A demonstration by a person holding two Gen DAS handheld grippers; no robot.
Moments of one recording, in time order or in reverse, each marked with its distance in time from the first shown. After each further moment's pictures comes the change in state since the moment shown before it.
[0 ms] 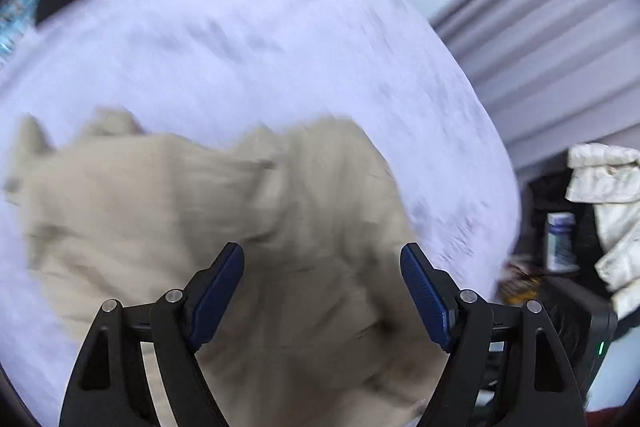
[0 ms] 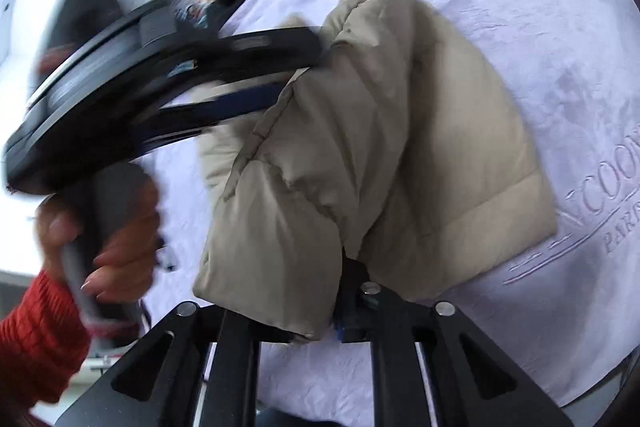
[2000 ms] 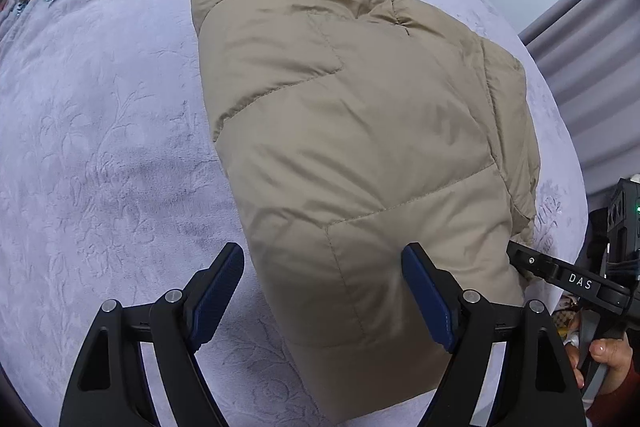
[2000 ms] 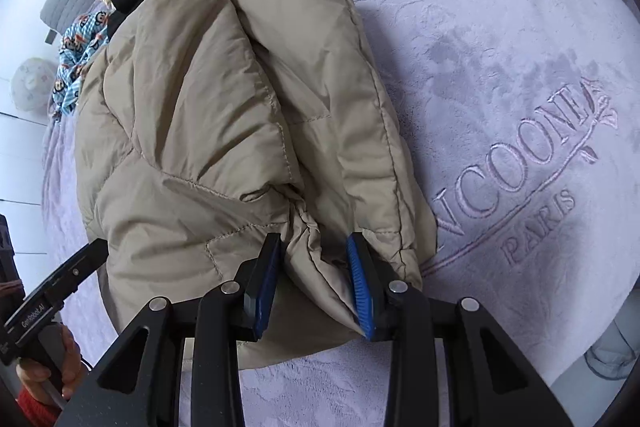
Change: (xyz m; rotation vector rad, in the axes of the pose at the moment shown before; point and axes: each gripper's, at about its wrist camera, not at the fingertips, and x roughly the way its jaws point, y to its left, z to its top) left arm 0.003 0.069 -0.136 -0.193 -0.012 0.186; right arm 0.010 -0.073 -0.003 0.046 0.000 -0.332
